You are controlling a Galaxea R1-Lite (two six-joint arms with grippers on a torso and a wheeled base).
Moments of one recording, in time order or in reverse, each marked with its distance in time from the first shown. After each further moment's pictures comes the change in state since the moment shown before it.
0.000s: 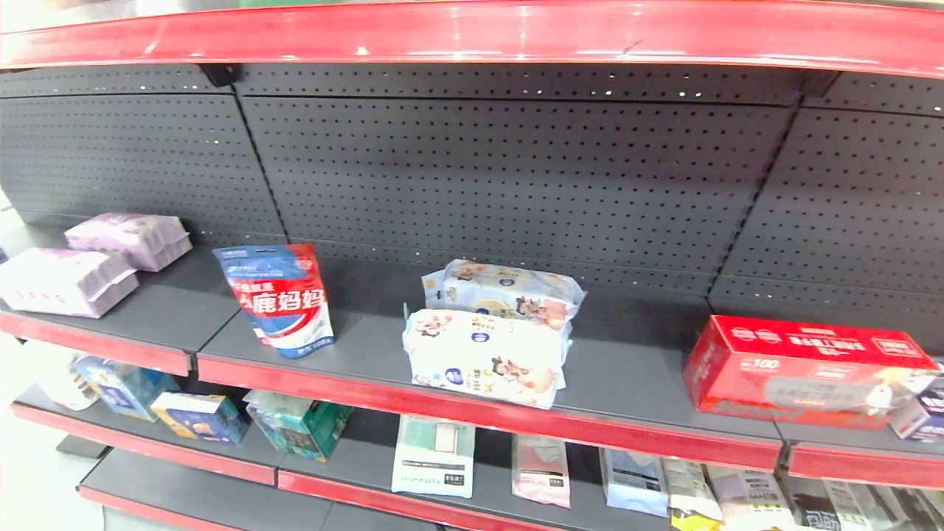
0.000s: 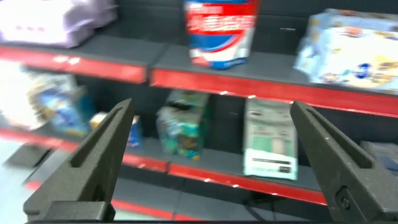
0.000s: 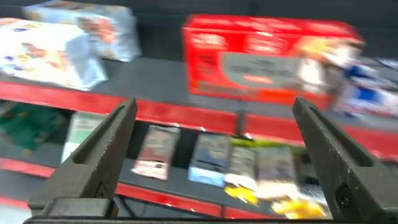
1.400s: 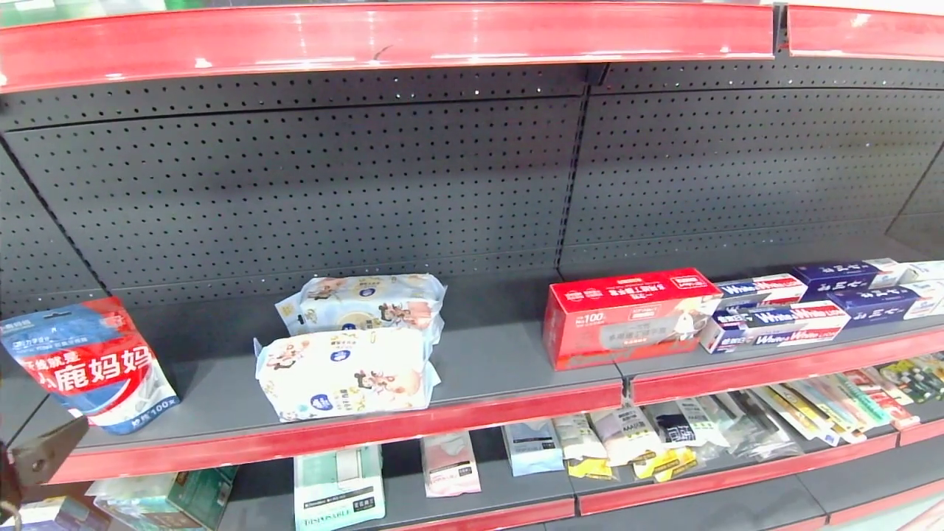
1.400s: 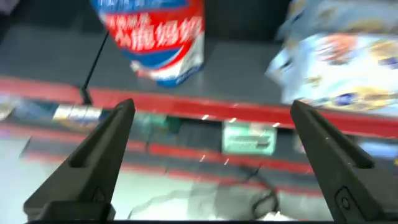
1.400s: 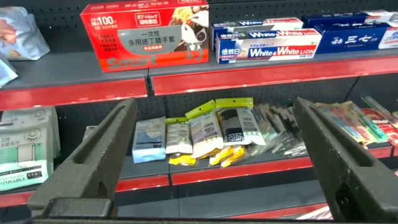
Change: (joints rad) left arm 0.098 0.895 -0.465 0.086 0.217 -0.037; right arm -0.001 0.000 0.000 0.000 0.000 0.000
